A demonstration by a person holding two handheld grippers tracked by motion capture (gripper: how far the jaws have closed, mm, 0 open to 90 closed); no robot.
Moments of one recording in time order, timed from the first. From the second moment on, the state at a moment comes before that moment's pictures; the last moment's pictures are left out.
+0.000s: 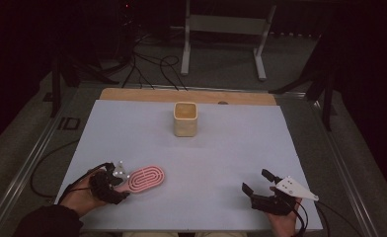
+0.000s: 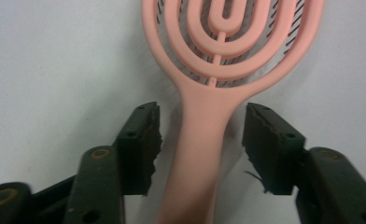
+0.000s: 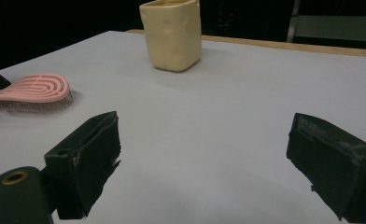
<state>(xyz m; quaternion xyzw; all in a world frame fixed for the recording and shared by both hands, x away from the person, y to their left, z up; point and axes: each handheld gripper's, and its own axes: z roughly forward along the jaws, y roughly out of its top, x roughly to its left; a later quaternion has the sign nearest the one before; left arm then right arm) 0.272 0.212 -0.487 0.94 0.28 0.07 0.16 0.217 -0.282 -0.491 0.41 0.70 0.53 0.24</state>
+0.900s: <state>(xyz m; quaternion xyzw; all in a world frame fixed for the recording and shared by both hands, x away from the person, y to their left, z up) 0.282 0.210 -0.487 0.95 0.29 0.03 0.13 0.217 -0.282 -0.492 0.41 0.70 0.53 0.24</state>
